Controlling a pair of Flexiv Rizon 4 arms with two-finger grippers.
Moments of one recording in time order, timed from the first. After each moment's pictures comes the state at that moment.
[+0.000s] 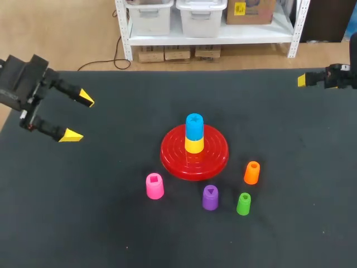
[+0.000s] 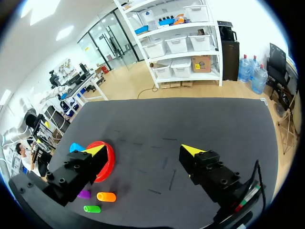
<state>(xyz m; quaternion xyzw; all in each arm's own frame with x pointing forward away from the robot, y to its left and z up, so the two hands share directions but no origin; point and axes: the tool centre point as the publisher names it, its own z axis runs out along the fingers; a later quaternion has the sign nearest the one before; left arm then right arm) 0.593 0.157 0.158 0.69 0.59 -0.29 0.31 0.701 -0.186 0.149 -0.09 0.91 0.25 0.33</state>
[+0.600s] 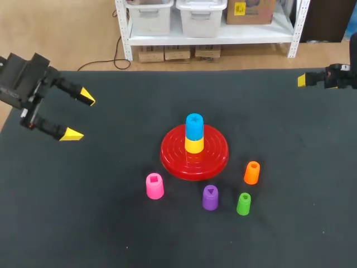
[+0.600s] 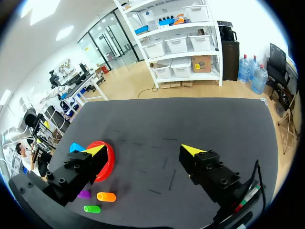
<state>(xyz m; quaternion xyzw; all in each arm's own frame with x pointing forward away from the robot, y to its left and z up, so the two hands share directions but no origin) 0.593 0.154 0.161 0.69 0.59 -0.29 0.31 0.701 -0.185 0.149 -0.09 0.91 0.25 0.33</state>
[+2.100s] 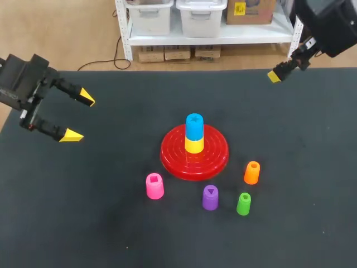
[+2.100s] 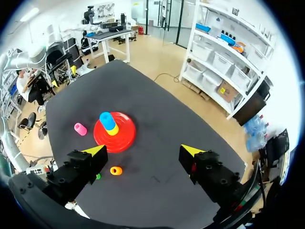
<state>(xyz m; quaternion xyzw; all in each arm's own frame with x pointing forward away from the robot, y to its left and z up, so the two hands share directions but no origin) 0.590 0.154 0.162 0.69 0.59 -0.28 0.31 0.649 -0.096 0.238 -0.38 0.88 0.11 0.26</state>
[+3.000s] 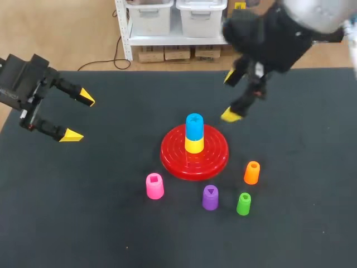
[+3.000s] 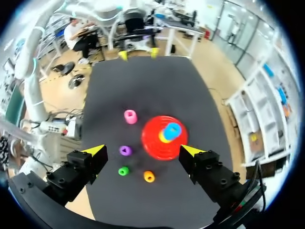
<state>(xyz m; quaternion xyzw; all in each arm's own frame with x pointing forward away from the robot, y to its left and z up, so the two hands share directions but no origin) 0.590 0.154 0.162 0.69 0.59 -0.28 0.31 0.552 0.027 0.239 -0.64 0.74 0.16 0.16</state>
